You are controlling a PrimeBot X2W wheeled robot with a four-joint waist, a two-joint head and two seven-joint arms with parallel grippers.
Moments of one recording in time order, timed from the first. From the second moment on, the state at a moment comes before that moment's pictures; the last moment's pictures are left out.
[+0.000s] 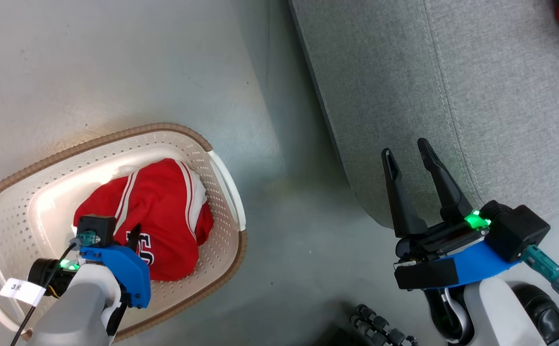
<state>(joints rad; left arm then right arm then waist) -0.64 0.29 -0.79 1.16 -0.73 -0.13 -0.21 -0.26 -0.05 0.20 0.07 0.31 0.13 -0.26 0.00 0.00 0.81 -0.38</state>
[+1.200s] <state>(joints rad) -0.52 0.16 -1.00 1.02 -0.91 -0.13 -0.26 -0.14 -0.05 0.13 0.15 0.18 0.13 -0.21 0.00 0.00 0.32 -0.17</state>
